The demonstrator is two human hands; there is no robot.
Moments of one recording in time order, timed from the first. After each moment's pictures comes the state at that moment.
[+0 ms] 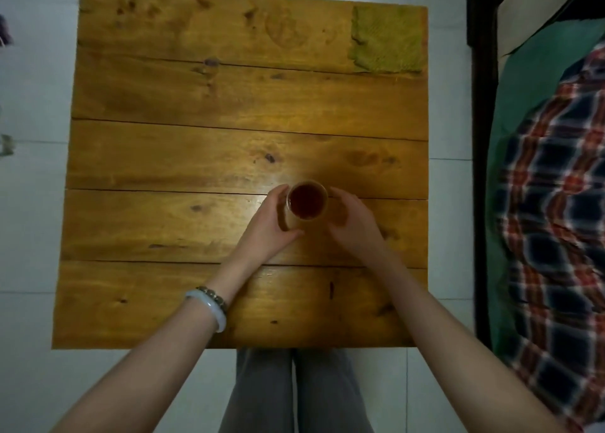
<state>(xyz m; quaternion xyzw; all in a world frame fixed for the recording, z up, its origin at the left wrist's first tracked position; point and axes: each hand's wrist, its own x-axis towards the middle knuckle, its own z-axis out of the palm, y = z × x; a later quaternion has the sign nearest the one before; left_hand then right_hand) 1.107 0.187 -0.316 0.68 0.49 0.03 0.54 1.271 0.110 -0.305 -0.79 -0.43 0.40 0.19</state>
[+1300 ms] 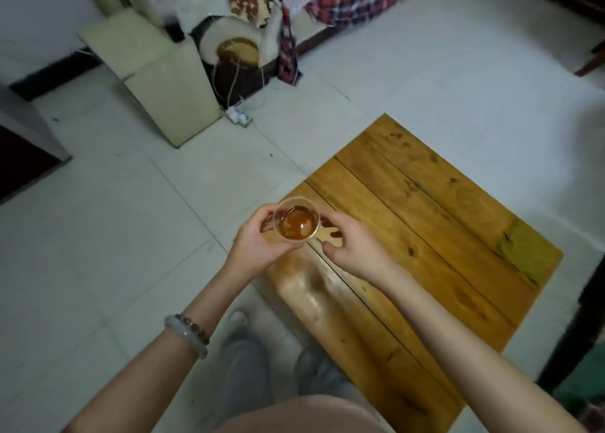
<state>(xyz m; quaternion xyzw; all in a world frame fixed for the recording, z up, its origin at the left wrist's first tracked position) 0.836 0.101 -0.065 0.44 0.68 0.42 0.41 1.011 0.164 -0.031 -0.45 -0.78 0.43 0.08</state>
